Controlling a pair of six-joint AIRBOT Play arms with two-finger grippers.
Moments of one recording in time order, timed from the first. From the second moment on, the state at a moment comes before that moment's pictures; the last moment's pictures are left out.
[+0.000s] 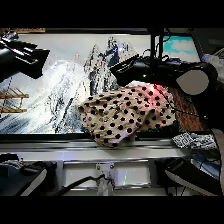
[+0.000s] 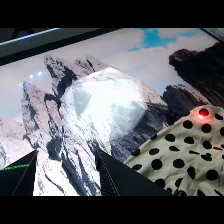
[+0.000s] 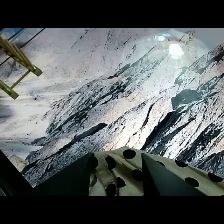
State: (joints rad) left arm -0.17 -0.82 1.31 1.19 -0.89 -1.18; right arm 0.52 -1.08 1.40 -1.15 0.92 1.40
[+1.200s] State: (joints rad) left arm -0.17 -0.82 1.31 1.19 -0.89 -1.18; right arm 0.52 -1.08 1.40 -1.15 0.92 1.40
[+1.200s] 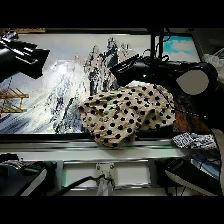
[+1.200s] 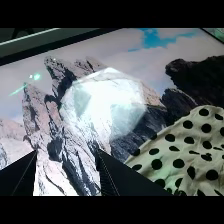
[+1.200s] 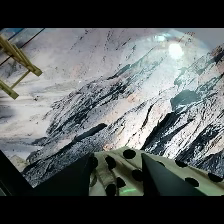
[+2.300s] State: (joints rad) left arm -0.17 -0.82 1.31 1.15 -0.81 -1.18; right arm 0.52 -1.08 1.40 -1.15 0.80 1.40
